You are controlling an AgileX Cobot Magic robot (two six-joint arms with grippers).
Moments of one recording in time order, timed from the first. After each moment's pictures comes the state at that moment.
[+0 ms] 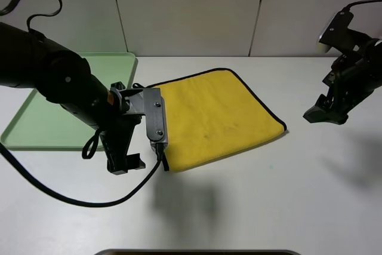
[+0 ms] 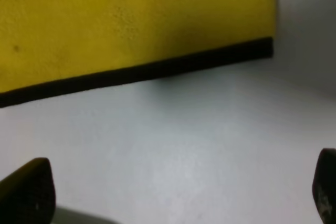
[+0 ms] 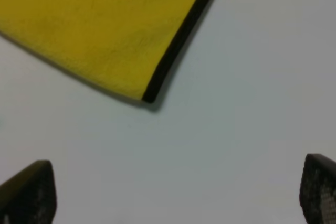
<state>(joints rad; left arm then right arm) -0.68 1.70 -0.80 0.03 0.26 0.81 0.04 1.51 -0.84 0.30 0.56 -1.17</state>
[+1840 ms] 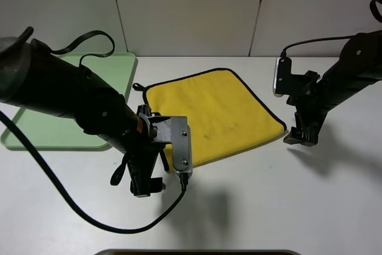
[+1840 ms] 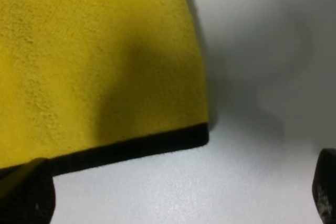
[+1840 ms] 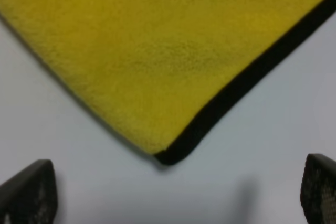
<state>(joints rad) -0.81 1.83 -0.81 0.03 0.16 0.77 0.16 1.83 -0.84 0.19 0.29 -1.37</state>
